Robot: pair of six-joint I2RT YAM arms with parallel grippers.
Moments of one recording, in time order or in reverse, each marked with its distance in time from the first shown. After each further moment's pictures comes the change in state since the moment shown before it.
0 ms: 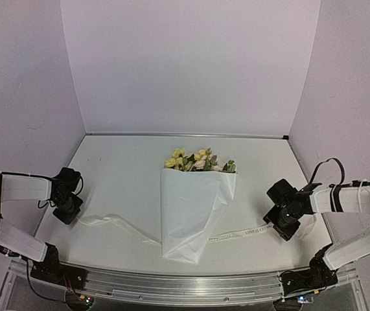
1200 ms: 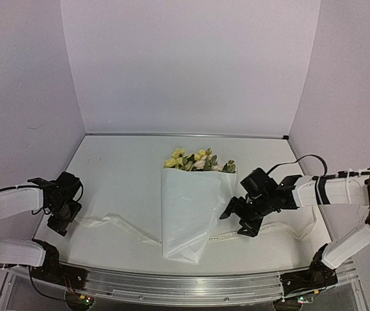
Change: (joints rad) left arm -0.154 -0.239 -0.012 -0.318 -0.075 -0.268; right arm 0.249 0.145 0.212 0.192 -0.415 -0.049
